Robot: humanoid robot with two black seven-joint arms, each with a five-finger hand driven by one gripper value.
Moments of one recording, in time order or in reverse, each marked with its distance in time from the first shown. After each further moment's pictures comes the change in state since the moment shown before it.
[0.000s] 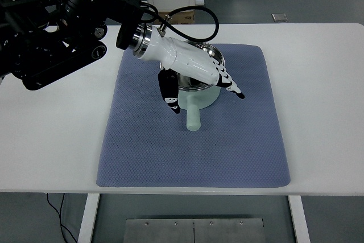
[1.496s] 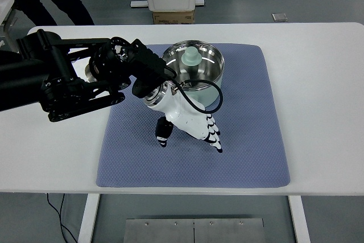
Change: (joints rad) left arm 0.044 -0.083 0.214 -0.018 0.206 0.098 0.000; right arm 0.000 0.000 0.000 0.000 0.000 0.000 0.000
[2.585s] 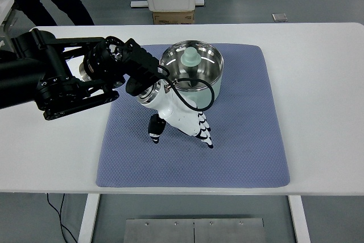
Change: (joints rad) left arm -0.005 0.019 0.022 0.017 0.026 0.002 0.000; right arm 0.000 0.000 0.000 0.000 0.000 0.000 0.000
